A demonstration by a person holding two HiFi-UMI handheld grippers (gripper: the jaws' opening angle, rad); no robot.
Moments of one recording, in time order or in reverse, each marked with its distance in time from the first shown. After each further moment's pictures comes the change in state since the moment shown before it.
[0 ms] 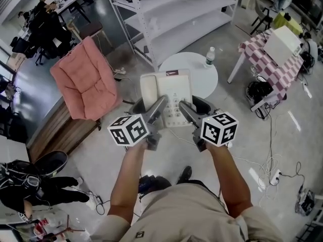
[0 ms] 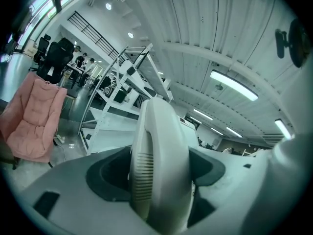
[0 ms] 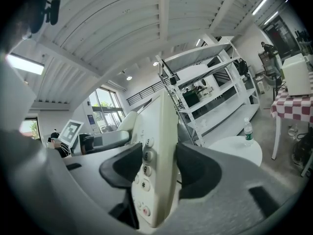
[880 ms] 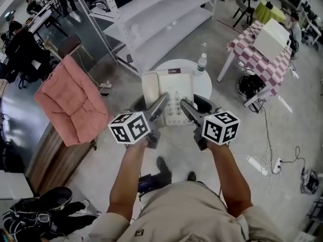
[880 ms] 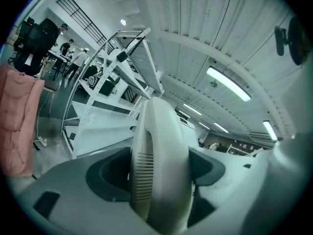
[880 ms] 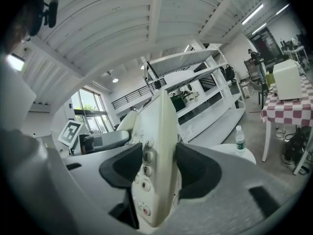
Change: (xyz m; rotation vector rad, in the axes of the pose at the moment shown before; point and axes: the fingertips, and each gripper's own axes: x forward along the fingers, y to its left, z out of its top) left arm 0.122 0.063 0.060 0.017 0.098 -0.161; right arm 0.095 -0.073 0.054 0.040 -0.047 -0.176
